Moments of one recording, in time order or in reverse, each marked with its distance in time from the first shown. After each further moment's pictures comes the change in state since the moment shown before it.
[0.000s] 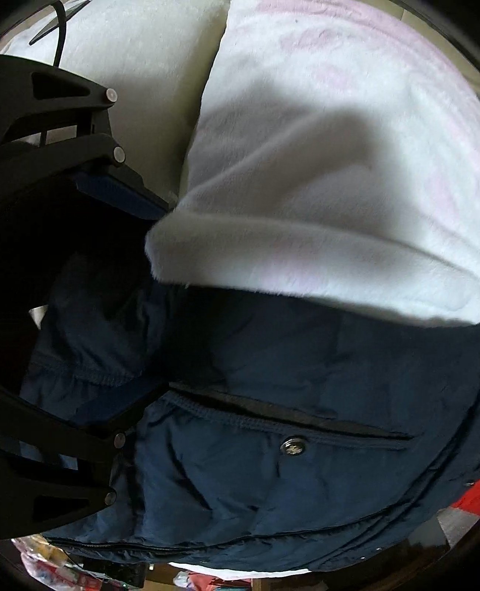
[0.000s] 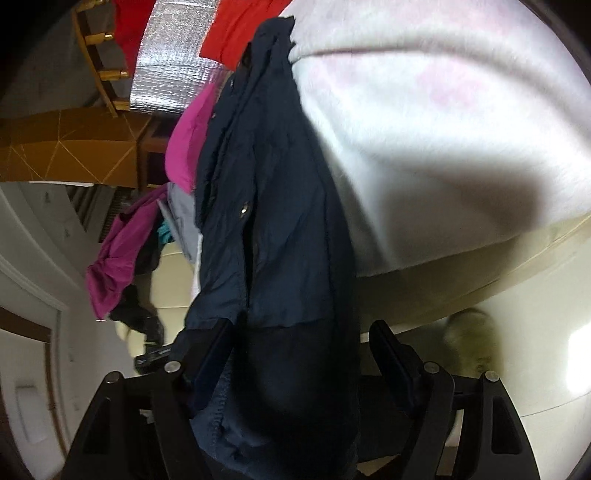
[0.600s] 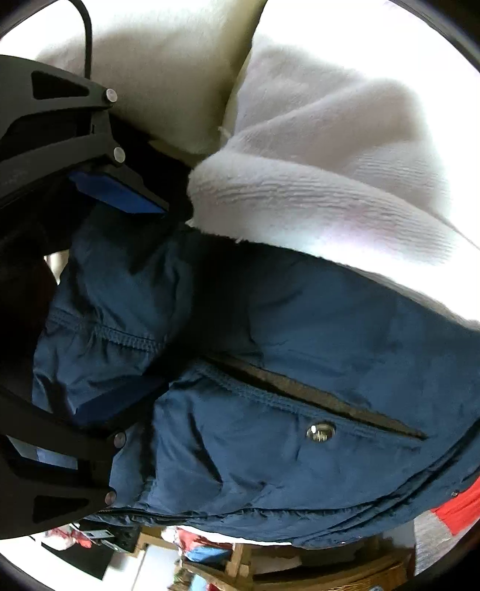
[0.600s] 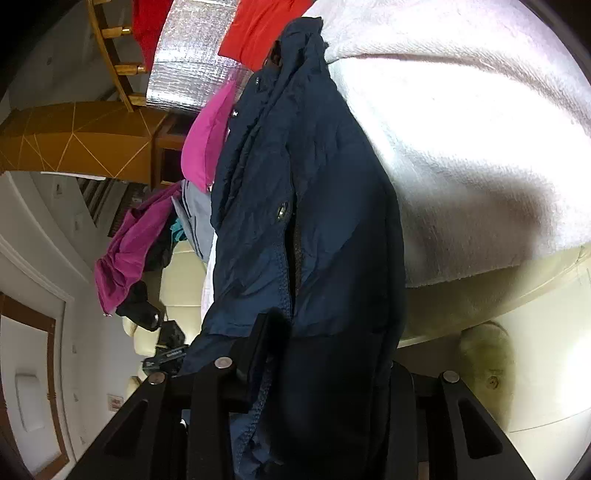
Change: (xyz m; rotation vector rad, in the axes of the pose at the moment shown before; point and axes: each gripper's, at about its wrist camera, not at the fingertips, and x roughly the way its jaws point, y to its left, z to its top) left arm 0.027 0.007 -0.012 -0.118 0.076 -0.218; right arm 0.005 0.021 0.006 -0.055 -0.029 -0.016
